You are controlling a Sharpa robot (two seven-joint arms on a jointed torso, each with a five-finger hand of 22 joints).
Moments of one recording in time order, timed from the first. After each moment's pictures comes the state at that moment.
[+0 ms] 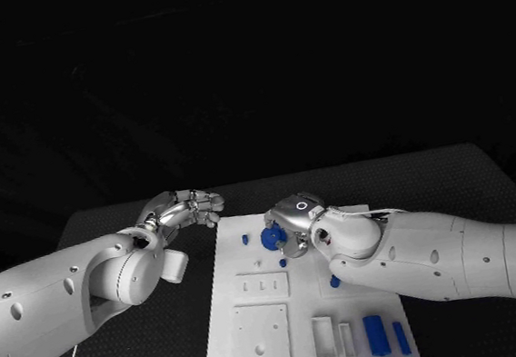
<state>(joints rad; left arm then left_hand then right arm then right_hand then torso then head) 1.40 -0.79 -0.24 1.40 -0.08 -0.31 0.26 1.11 -0.09 0.42 -0.24 0.14 0.76 0.18 0.43 0.39 1.12 0.13 0.13 0.15 0.99 0.08 0.45 0.67 0.07 0.70 -0.02 0.76 1.12 1.24 -0.45 -0.18 1.20 -1.84 -0.40 -0.30 1.08 -0.28 0.81 -0.11 0.05 0.86 0.11 0.31 0.45 1.06 0.00 1.20 0.96 1.31 -0.10 1.28 0.94 0.25 1.20 -0.03 0.88 1.31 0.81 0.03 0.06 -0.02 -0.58</state>
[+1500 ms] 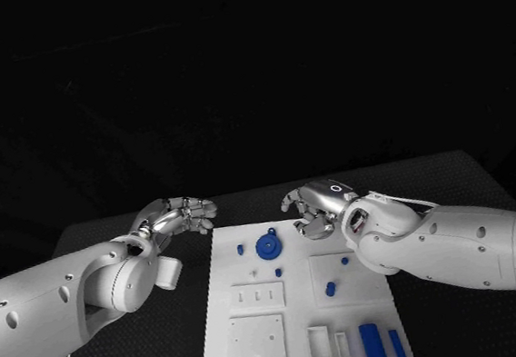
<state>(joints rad) 1.40 -0.79 -0.24 1.37 -0.08 -0.31 0.26 1.11 -0.09 0.43 -0.25 0.14 0.76 0.19 0.43 0.39 1.12 0.13 0.12 0.15 0.99 0.08 0.45 0.67 0.06 0.70 -0.02 0.76 1.12 1.27 -0.61 -0.14 1.28 -1.53 -0.51 -0.15 1.14 -0.22 0.85 -0.18 0.28 0.84 0.13 0.27 0.43 1.05 0.02 1.21 0.96 1.31 -0.09 1.27 0.95 0.24 1.20 -0.03 0.88 1.31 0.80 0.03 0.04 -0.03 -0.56</state>
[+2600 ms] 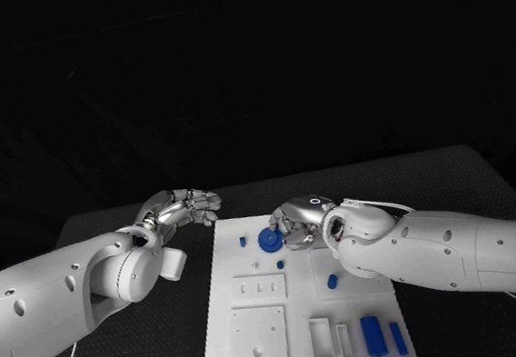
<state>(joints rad) 1.40 -0.79 -0.24 1.37 -0.08 -0.31 0.26 1.11 -0.09 0.43 -0.25 0.14 0.76 0.19 0.43 0.39 1.12 0.13 0.12 0.15 0.99 0.08 0.45 0.67 0.07 0.70 -0.01 0.76 1.12 1.23 -0.49 -0.15 1.18 -1.51 -0.36 -0.13 0.92 -0.04 1.10 -0.26 0.31 0.81 0.08 0.28 0.43 1.02 -0.01 1.22 0.97 1.31 -0.13 1.26 0.97 0.25 1.19 -0.03 0.88 1.31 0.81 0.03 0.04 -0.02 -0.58</state>
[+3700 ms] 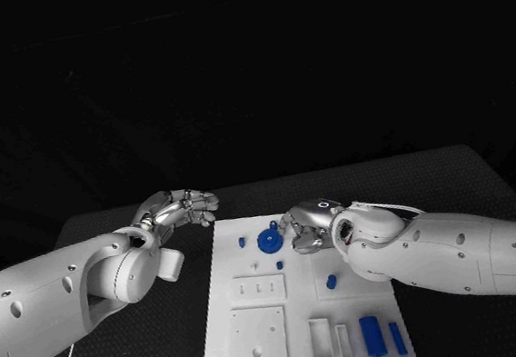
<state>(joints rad) 1.40 -0.79 -0.24 1.37 -0.08 -0.31 0.26 1.10 -0.09 0.43 -0.25 0.14 0.76 0.19 0.43 0.40 1.12 0.13 0.12 0.15 0.99 0.08 0.45 0.67 0.06 0.69 -0.02 0.76 1.12 1.23 -0.54 -0.16 1.23 -1.53 -0.34 -0.17 0.91 -0.04 1.12 -0.27 0.29 0.80 0.09 0.29 0.43 1.02 -0.01 1.22 0.97 1.31 -0.13 1.26 0.98 0.25 1.19 -0.03 0.88 1.31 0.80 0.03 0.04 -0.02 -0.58</state>
